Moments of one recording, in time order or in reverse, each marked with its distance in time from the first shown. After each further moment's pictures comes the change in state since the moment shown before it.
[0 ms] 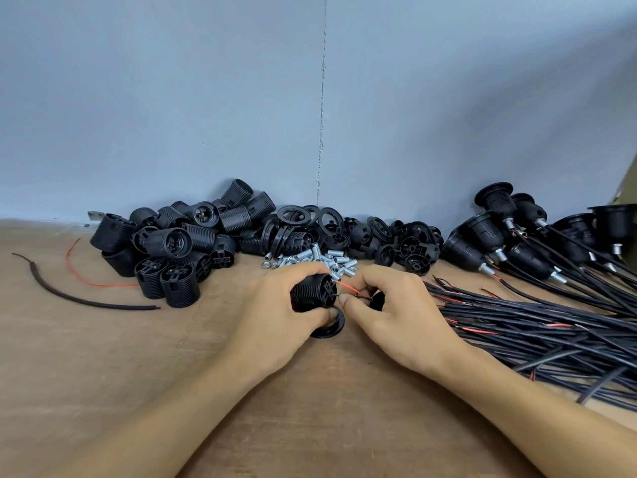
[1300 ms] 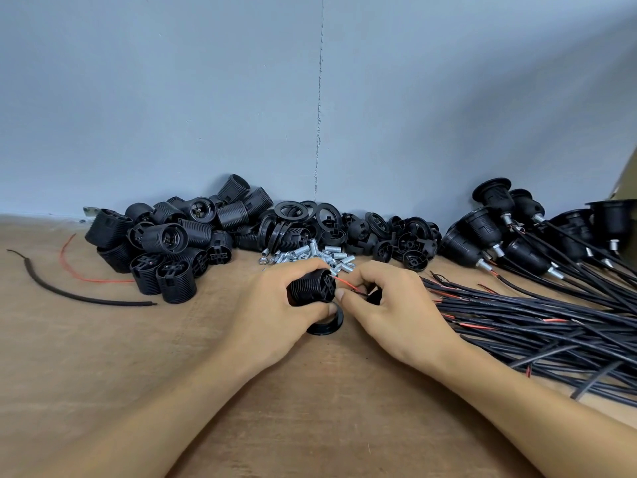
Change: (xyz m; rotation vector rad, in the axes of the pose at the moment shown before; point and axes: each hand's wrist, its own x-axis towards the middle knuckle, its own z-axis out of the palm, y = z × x) left_hand 0.004 -0.002 0.001 -0.046 -0.092 0.014; right_hand -0.001 -0.001 0.001 0.006 0.006 0.044
